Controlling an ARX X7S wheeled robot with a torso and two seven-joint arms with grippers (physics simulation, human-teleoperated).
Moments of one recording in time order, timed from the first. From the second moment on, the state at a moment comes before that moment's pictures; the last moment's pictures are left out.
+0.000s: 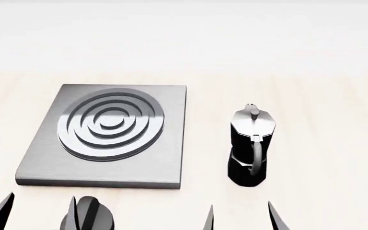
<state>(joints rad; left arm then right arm) -0.02 -0.18 0.19 0.10 -0.13 0.08 -0.19 0.02 0.18 -0.22 -0.11 0.05 -0.01 0.19</state>
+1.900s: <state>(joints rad) -0.03 -0.23 0.24 0.09 -0.17 0.09 -0.24 0.03 0.23 -0.27 -0.07 0.11 -0.10 0.23</state>
